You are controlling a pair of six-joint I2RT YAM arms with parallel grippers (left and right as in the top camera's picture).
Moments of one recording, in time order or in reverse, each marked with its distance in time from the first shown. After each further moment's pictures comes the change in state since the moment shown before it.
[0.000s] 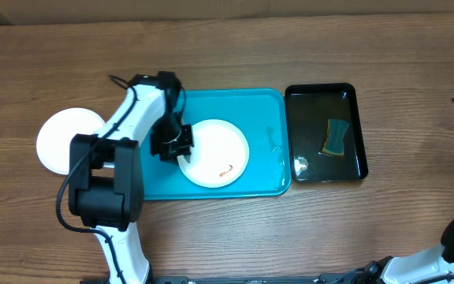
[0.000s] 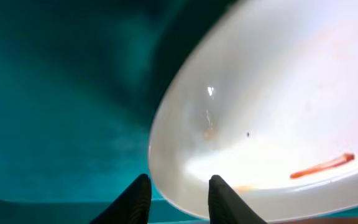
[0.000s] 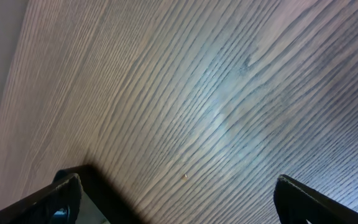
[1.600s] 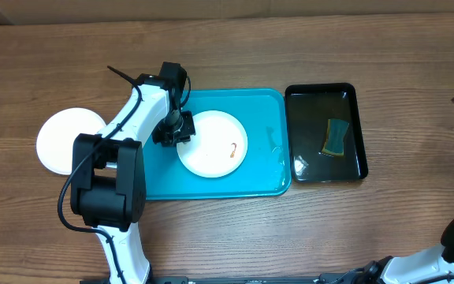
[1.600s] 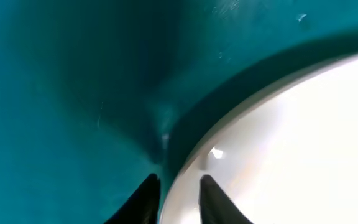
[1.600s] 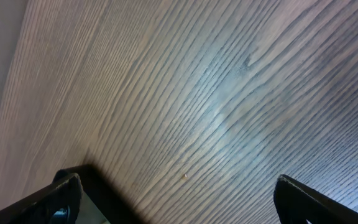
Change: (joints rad) left arm -0.022 0.002 -0.002 0.241 -0.159 -0.090; right arm 0.000 0.000 0.000 0.000 0.000 0.000
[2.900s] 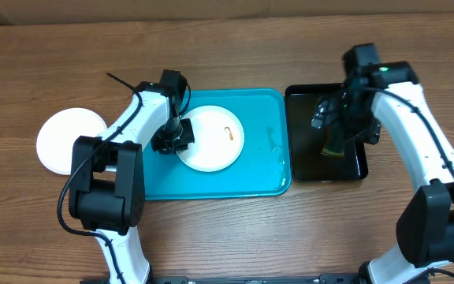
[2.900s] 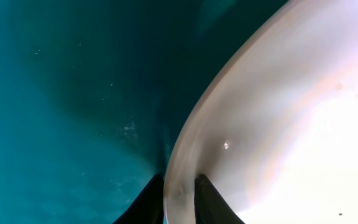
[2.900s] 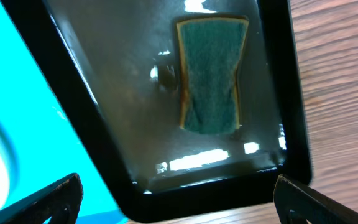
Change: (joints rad) left arm -0.002 -0.024 -0.080 0.002 -0.024 -0.020; right arm 0.842 0.000 -0.006 -0.332 0.320 0.079
